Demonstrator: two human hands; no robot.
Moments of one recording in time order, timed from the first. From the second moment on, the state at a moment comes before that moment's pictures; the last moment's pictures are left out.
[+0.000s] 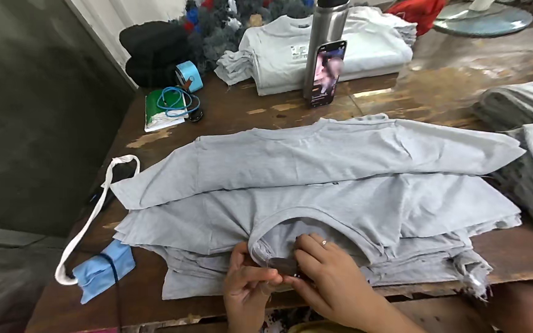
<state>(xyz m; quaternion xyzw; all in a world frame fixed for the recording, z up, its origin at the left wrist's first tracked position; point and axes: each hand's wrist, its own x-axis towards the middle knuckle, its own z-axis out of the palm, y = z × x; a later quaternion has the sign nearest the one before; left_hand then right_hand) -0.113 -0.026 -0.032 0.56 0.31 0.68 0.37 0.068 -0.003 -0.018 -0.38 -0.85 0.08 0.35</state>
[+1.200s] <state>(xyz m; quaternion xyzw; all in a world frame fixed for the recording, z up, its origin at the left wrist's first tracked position) -0.122 -0.022 -0.019 0.36 0.30 0.70 0.54 0.046 0.011 0.001 -0.23 -0.71 0.43 0.51</state>
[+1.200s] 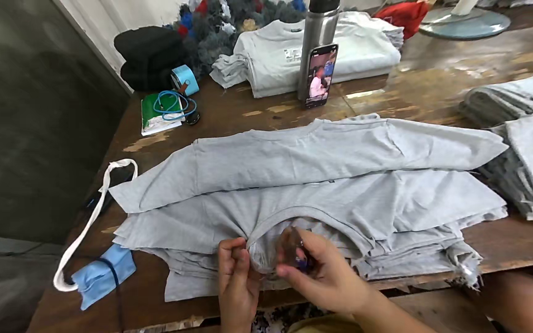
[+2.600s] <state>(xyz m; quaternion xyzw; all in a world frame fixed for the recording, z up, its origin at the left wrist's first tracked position) -0.109 -0.030 -0.027 0.48 0.32 0.70 0.42 0.054 0.003 -0.006 -0.37 -0.87 0.10 0.29</state>
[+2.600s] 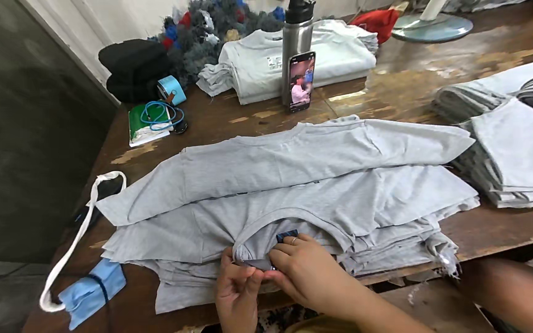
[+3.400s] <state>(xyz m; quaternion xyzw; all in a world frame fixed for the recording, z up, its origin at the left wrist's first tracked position) -0.123 -0.036 0.033 0.77 0.59 0.25 0.05 0.040 0.011 -0.018 -0.22 -0.51 0.60 0.57</state>
